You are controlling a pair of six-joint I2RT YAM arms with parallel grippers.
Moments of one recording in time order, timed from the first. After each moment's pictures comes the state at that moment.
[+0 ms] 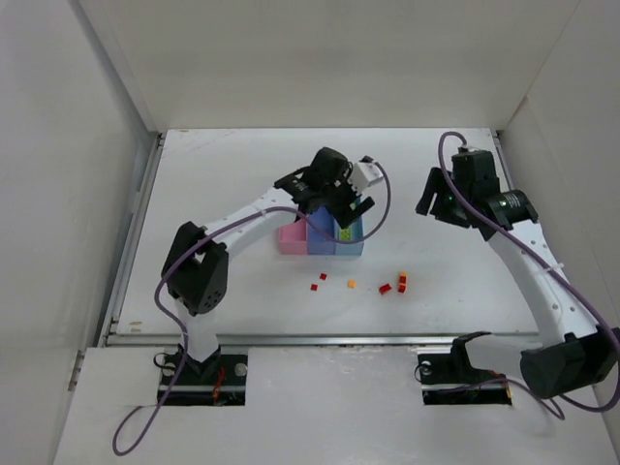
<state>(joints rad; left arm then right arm) -0.74 1.86 1.53 -0.38 0.19 0.33 0.25 1.20 1.30 -0.89 0.15 0.49</state>
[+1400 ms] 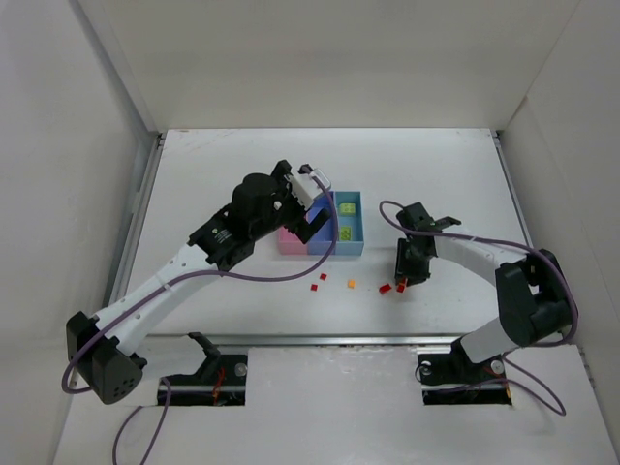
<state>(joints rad) -0.73 1.16 1.09 -0.27 0.05 0.31 0.39 1.50 0.85 -0.72 0.01 0.58</state>
